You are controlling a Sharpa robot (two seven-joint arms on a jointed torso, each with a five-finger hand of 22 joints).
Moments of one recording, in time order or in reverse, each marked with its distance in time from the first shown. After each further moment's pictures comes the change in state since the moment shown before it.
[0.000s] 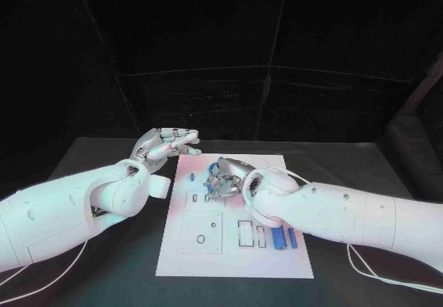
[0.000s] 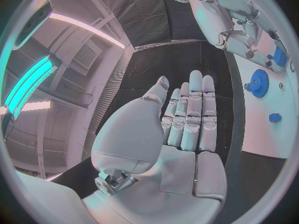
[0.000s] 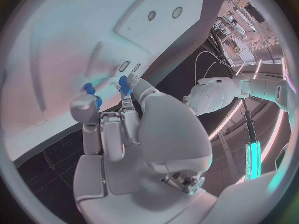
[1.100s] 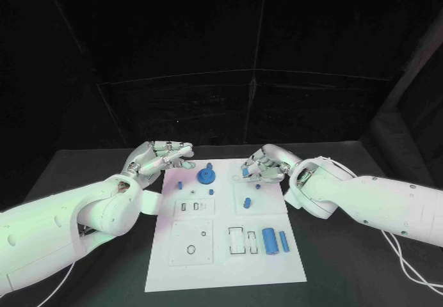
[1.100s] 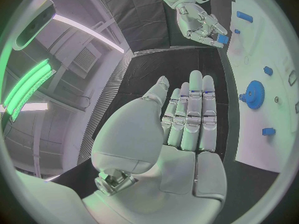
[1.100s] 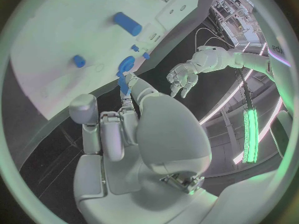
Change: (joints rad) left arm -0.012 0.000 0.000 0.029 -0.032 0.011 -0.002; left_hand 0.000 0.000 0.000 0.000 0.000 0.000 0.000 0.004 0.000 0.000 0.000 0.000 0.000 0.000 0.000 0.000 -0.002 0.000 0.000 0.000 0.000 0.001; right arm 0.042 -0.346 0.026 0.123 0.231 -0.089 0.229; right_hand 0.023 0.022 -0.026 -0.007 0.008 0.001 0.001 0.009 0.000 0.004 0.004 0.012 -0.001 0.000 0.000 0.000 0.000 0.000 0.004 0.003 0.000 0.017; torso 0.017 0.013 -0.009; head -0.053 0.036
